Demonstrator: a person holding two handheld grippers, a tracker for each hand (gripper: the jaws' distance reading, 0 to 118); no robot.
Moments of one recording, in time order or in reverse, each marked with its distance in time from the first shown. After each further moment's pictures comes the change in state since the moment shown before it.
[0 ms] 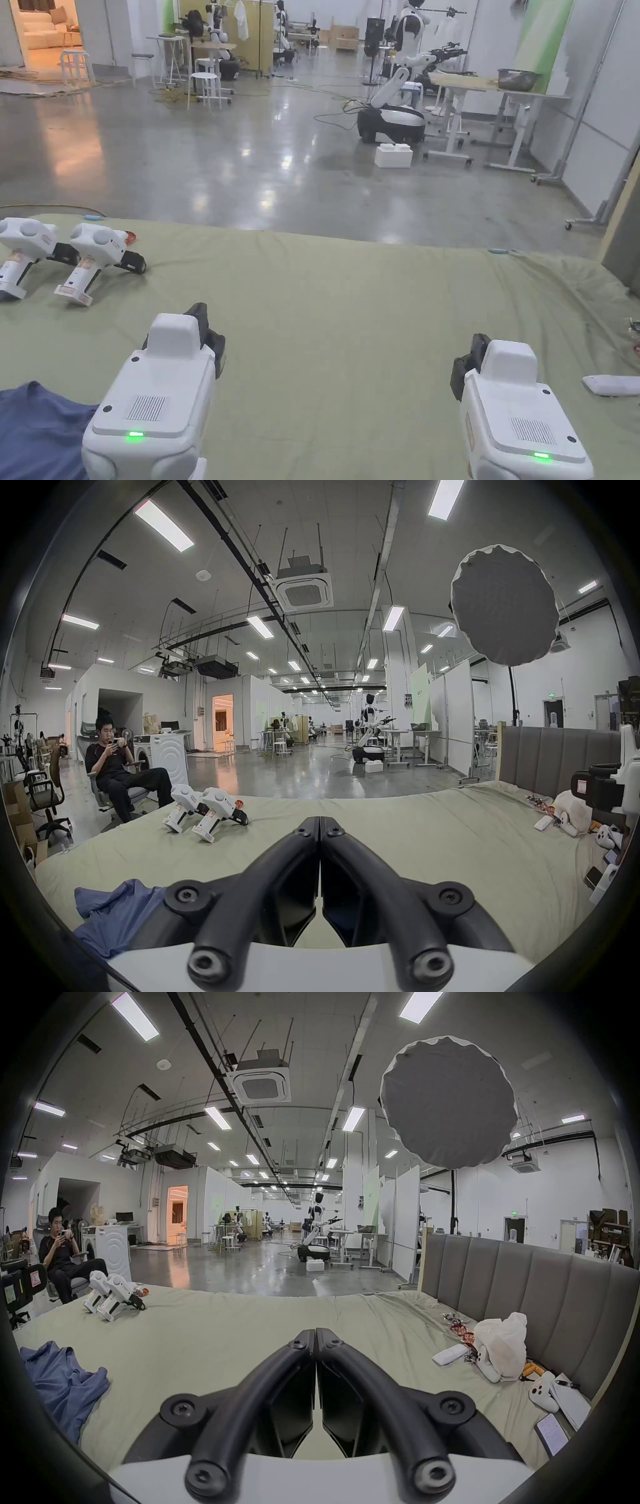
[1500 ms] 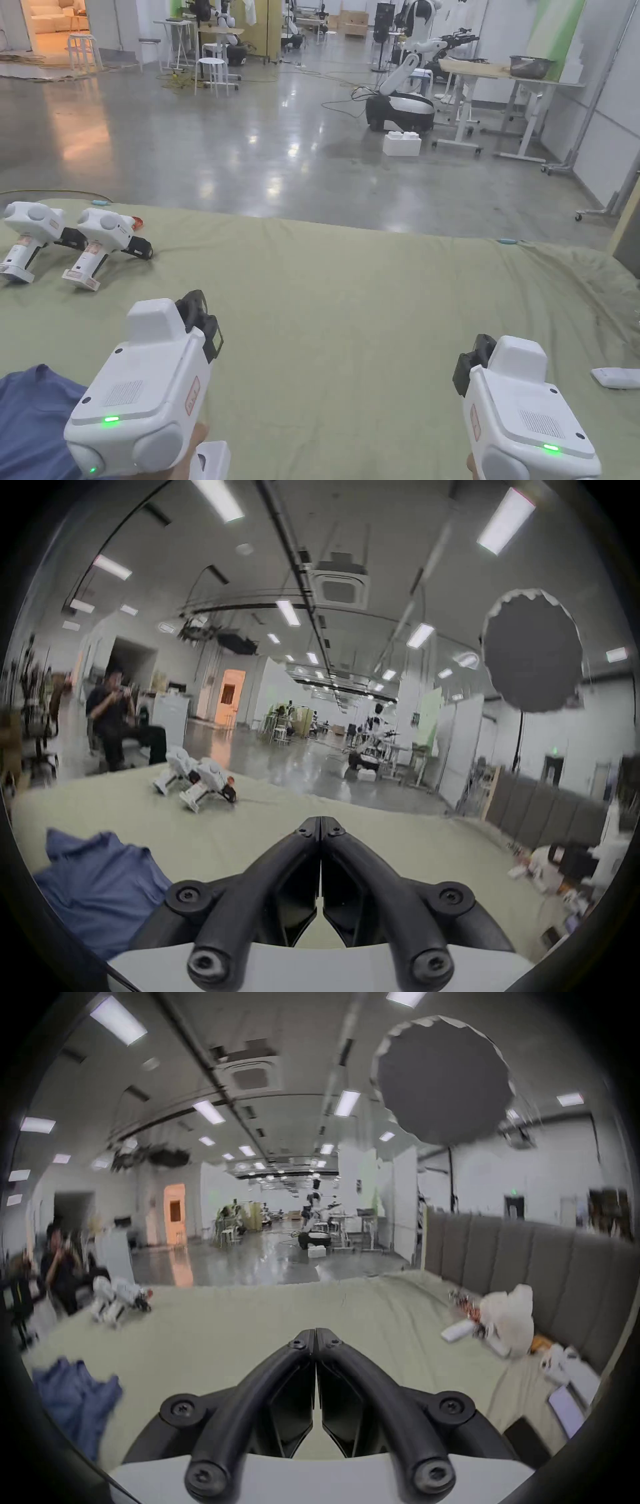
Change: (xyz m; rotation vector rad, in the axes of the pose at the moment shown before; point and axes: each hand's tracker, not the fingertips) left arm -0.022 0.002 0.001 -0.012 -0.003 0.302; right arm 0.000 -0.012 0.001 -0.077 -0.009 -0.149
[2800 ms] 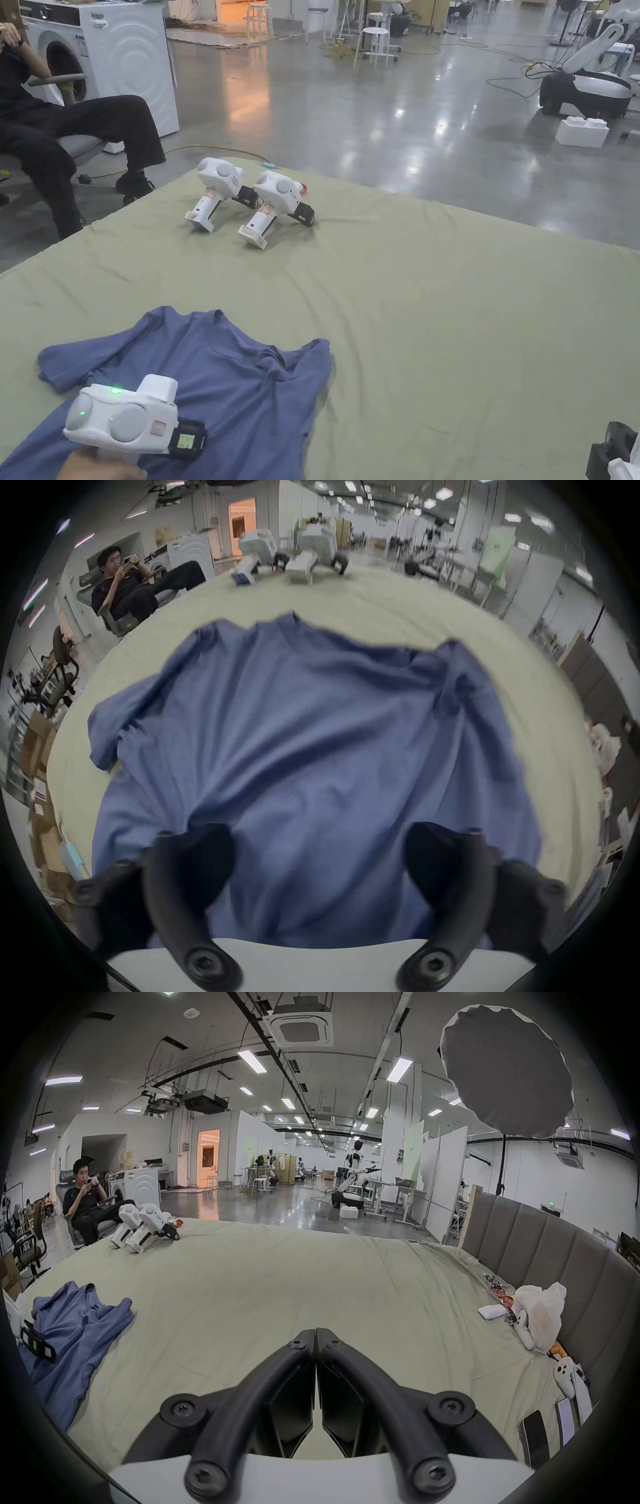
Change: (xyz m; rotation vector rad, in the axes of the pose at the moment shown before) left arm -0.260 -0.080 0.001 -1.005 0.288 -0.173; right arm -0.071 -0.051 -0.019 -0.200 0.136 0.262
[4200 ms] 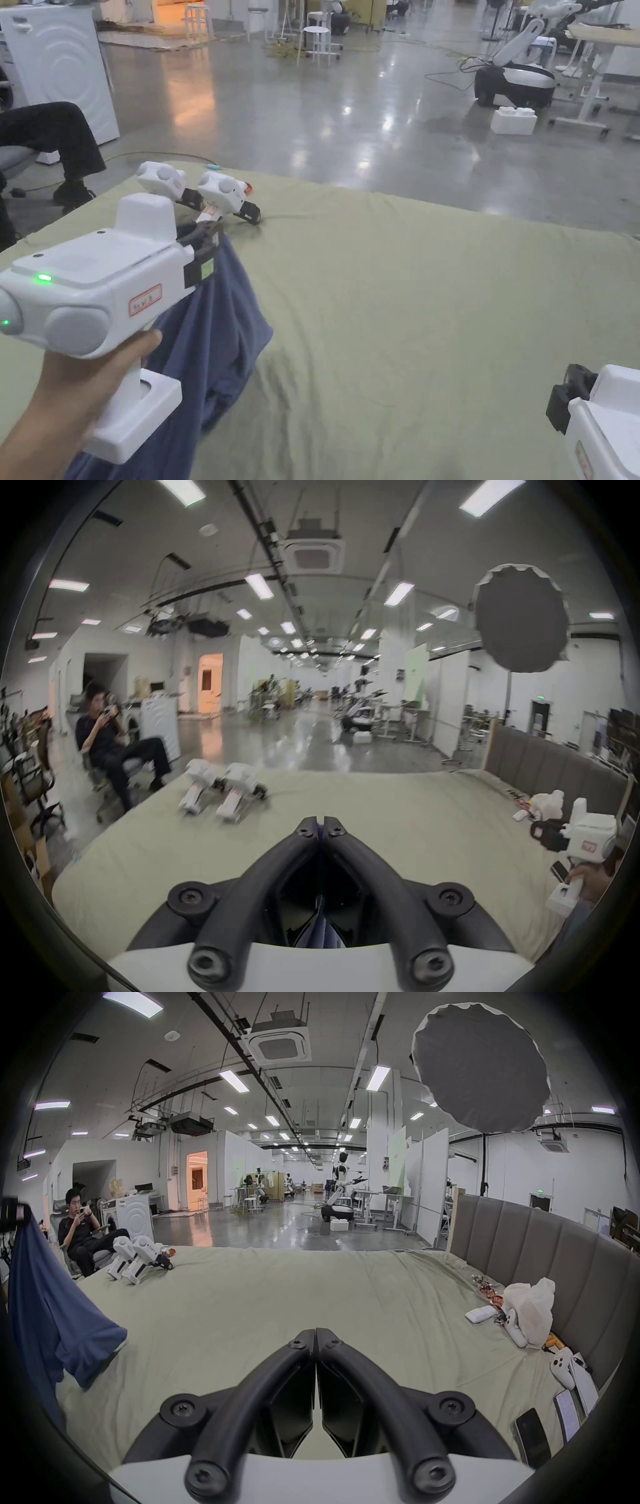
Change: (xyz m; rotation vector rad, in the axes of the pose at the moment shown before) left arm 0.103 0.092 0.238 0.890 -0.282 -0.150; right arm 0.039 0.021 0.030 0.082 -0.030 -0.098
